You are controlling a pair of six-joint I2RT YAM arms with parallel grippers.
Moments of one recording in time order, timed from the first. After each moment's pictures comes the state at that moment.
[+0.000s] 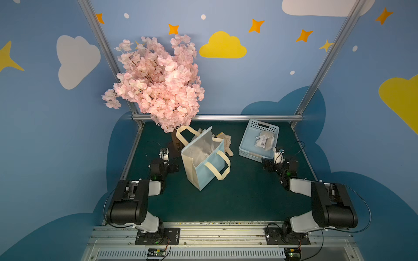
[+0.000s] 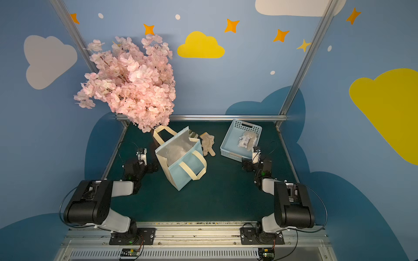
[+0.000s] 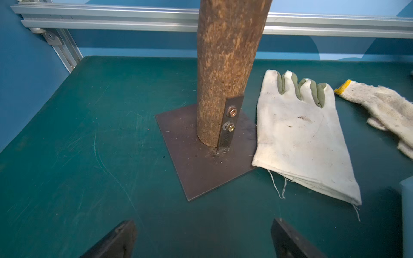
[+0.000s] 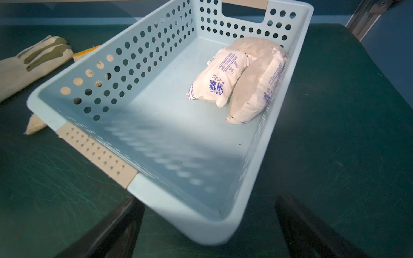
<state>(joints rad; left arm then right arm) 0.03 1.53 0.39 0.70 0.07 0.00 0.00 1.49 0.46 0.53 -0.19 -0.06</state>
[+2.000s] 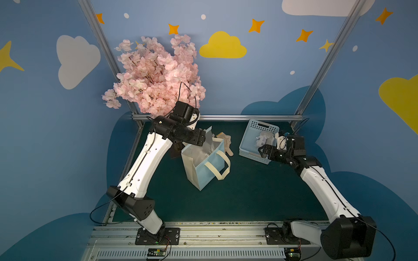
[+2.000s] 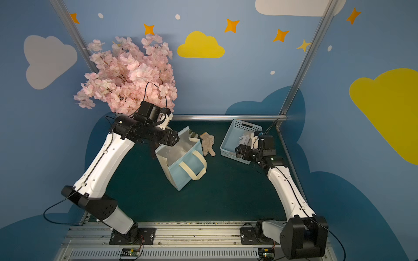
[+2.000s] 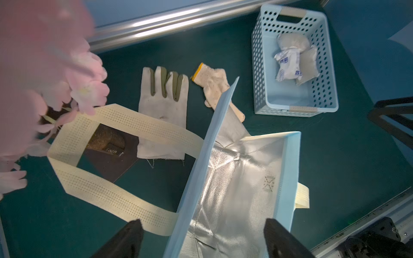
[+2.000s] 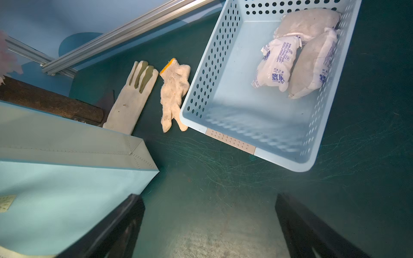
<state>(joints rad) -0.43 1.69 2.05 -1.32 0.05 -0.10 0.13 1.21 1.00 -0.52 -0.27 0.31</state>
